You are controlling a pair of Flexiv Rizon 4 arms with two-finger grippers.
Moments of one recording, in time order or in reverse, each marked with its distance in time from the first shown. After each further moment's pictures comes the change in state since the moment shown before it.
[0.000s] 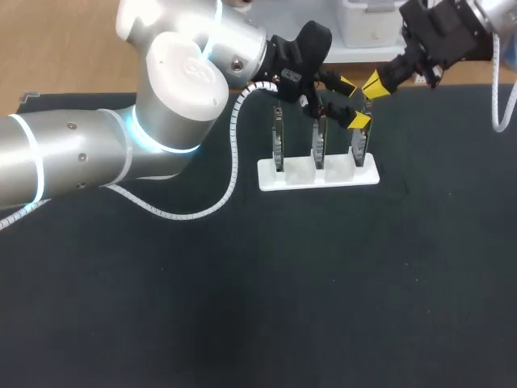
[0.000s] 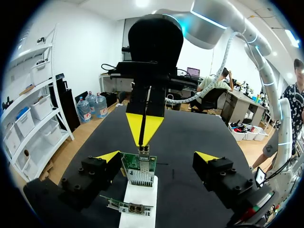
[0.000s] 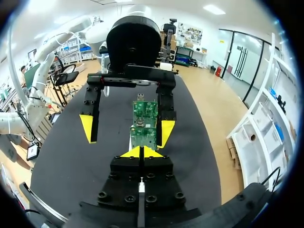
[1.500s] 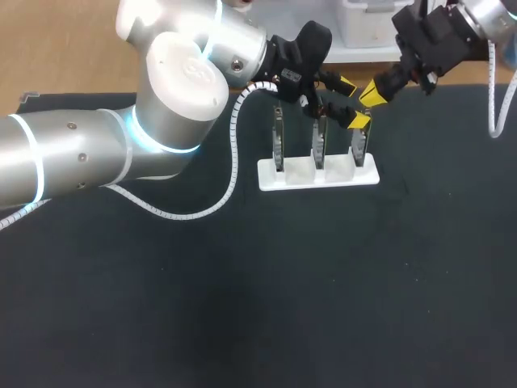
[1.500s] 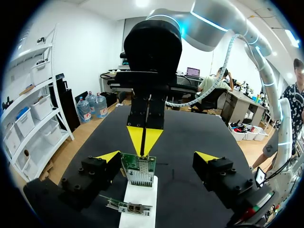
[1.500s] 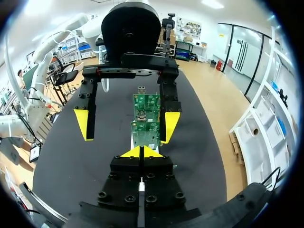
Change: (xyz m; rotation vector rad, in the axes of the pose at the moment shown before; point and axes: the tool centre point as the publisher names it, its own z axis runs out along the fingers) left arm 0.000 0.000 0.000 0.000 0.000 0.000; right arm 0.007 0.001 0.011 -0.009 0.028 0.030
